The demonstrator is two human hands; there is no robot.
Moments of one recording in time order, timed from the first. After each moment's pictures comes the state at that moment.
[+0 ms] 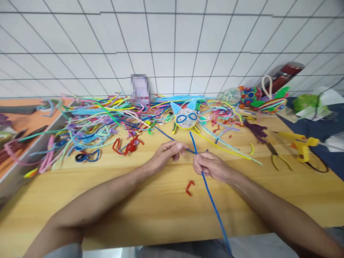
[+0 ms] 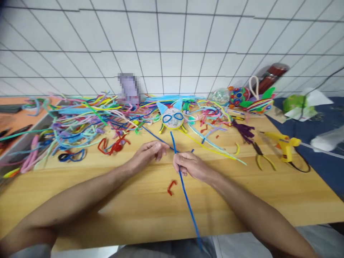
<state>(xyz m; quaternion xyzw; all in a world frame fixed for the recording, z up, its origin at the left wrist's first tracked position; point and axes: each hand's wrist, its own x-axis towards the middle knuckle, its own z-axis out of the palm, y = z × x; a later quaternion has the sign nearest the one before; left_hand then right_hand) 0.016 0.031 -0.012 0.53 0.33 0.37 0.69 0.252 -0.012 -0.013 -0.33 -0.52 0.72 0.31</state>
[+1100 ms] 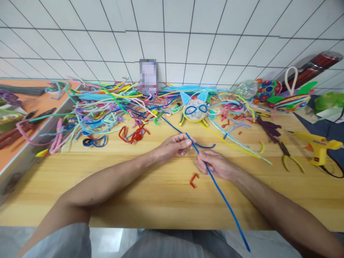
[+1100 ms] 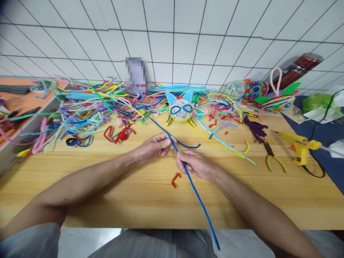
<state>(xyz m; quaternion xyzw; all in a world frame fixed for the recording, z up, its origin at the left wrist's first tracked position) 0.019 0.032 -0.012 0.42 0.29 0.33 0.79 0.246 -0.016 -0.030 -0.33 -0.47 0.78 0.25</state>
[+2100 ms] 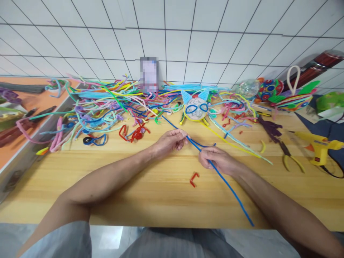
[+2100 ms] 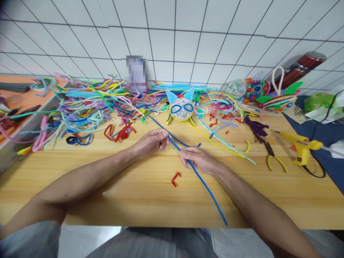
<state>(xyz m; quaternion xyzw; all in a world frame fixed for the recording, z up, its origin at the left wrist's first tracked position) 0.012 0.047 -0.022 0.41 0.32 0.37 0.77 0.255 -0.004 -0.015 -0.34 -0.51 0.75 0.27</state>
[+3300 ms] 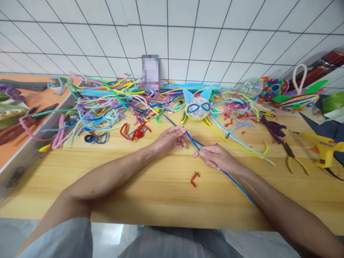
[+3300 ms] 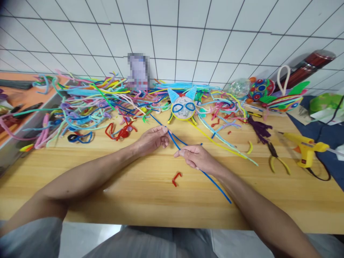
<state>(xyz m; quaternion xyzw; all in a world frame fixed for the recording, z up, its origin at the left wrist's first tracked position) 0.010 0.056 -0.031 0.37 0.29 0.39 0.79 0.255 -0.006 -0.008 -0.46 -0.58 0.64 0.20</state>
